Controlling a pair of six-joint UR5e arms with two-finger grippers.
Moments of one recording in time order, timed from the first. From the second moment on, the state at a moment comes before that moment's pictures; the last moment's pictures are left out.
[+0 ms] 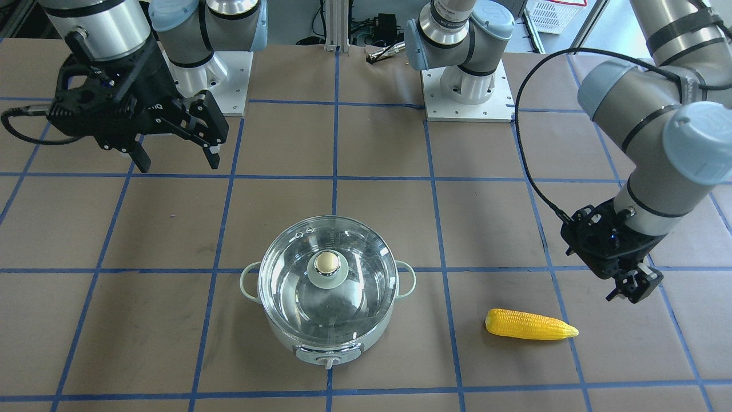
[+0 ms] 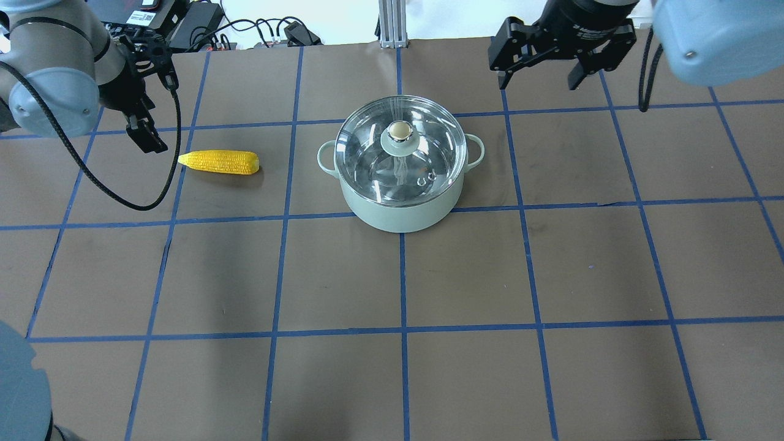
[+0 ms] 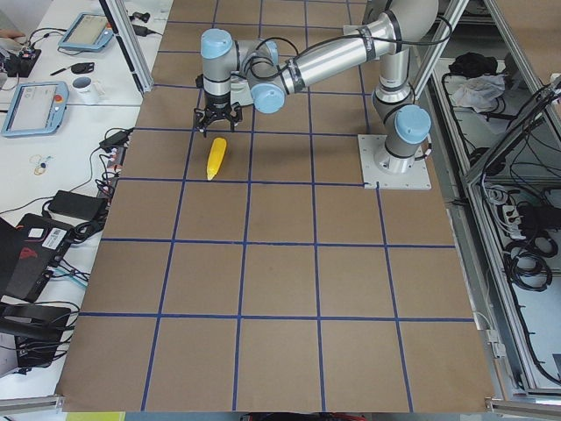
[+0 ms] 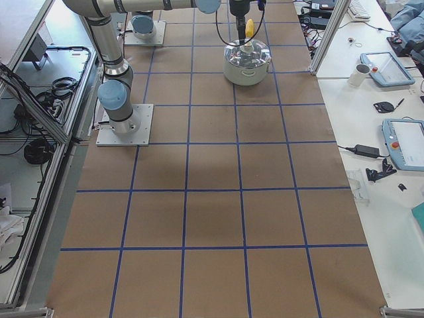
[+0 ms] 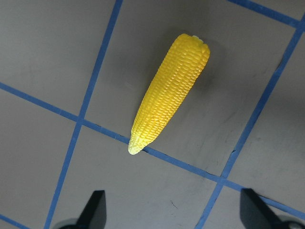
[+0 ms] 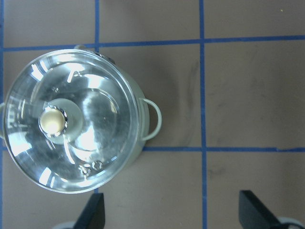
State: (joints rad) left arm -1.32 -1.87 -1.60 -1.10 1.65 1.43; right arm 1.62 -1.51 1.48 -1.71 -1.49 0.06
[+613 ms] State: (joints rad) left arm -1.32 -2.05 -1.60 -0.98 1.52 1.68; right arm 1.82 -1.27 1.48 -2.07 -1.47 0.38
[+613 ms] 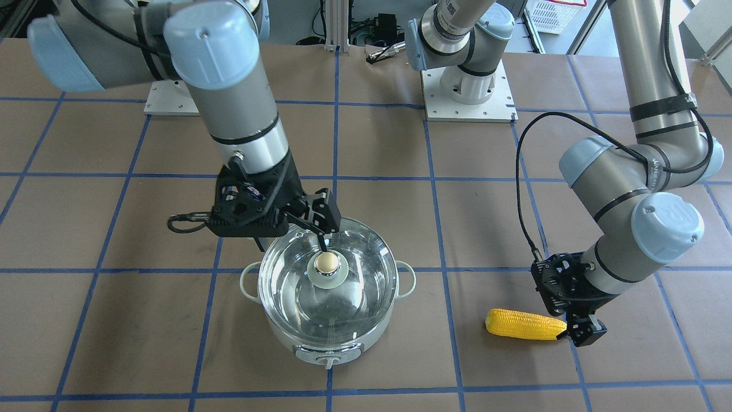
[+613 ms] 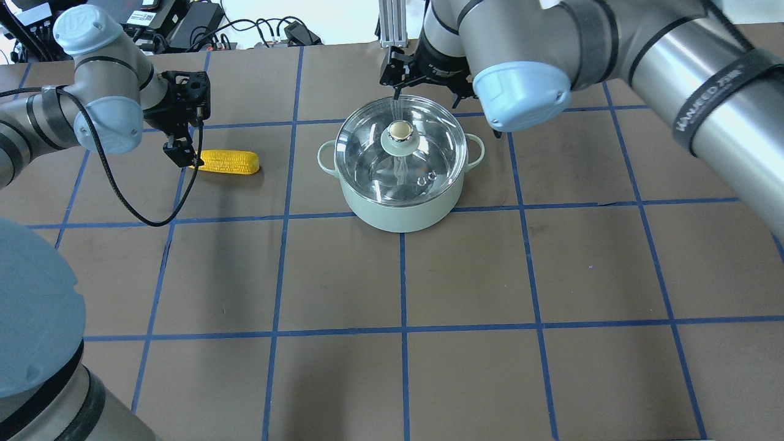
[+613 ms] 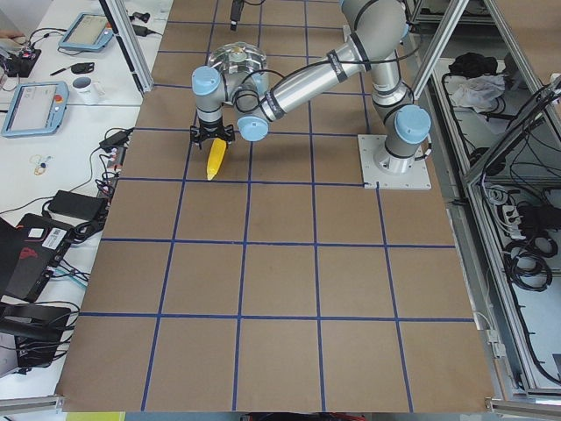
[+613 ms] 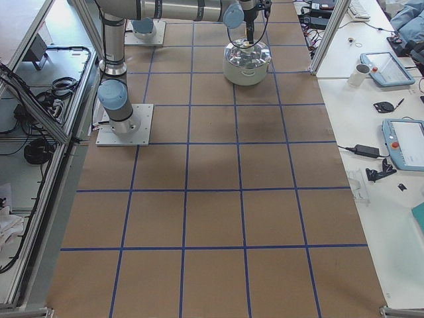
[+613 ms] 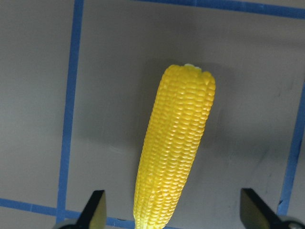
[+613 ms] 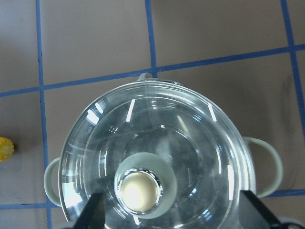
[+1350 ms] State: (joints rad) left arm -1.32 -2.13 -1.60 -0.96 1.51 1.77; right arm 1.87 -1.15 1.50 -2.18 -1.48 0.42
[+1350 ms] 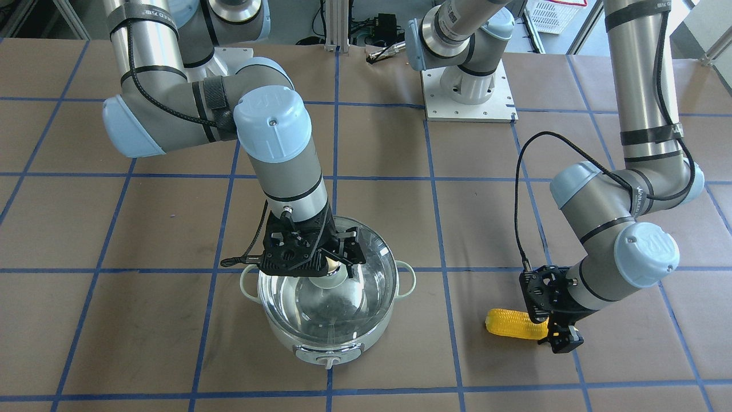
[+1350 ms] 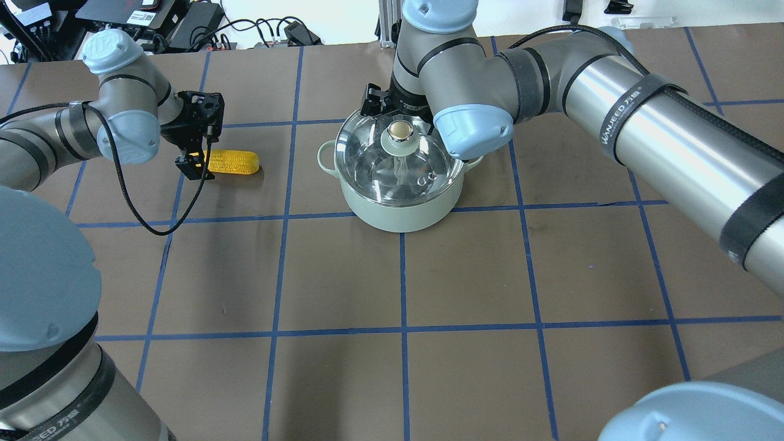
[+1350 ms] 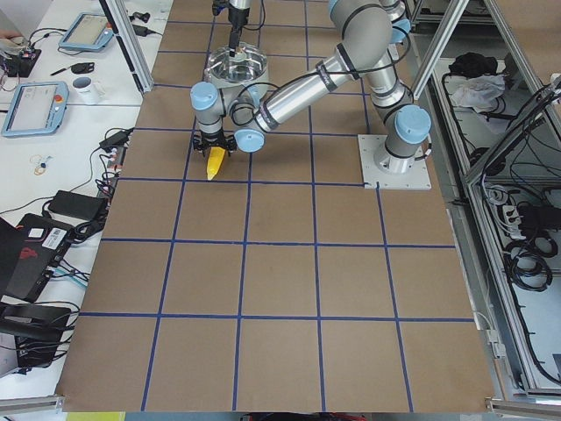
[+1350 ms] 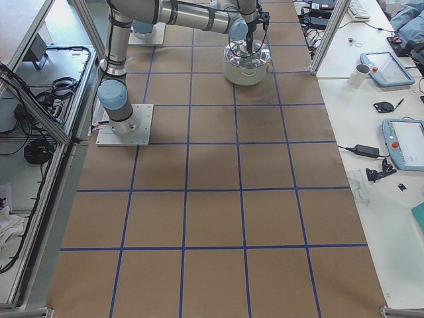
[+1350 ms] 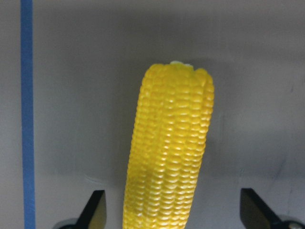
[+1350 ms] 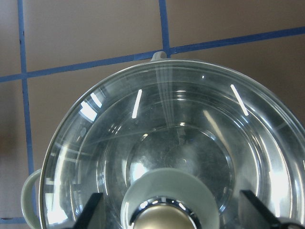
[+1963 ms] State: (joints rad) left arm -1.32 -2.16 -1.60 -0.94 1.52 1.78; right arm 1.87 -1.14 1.50 -2.18 -1.49 0.43
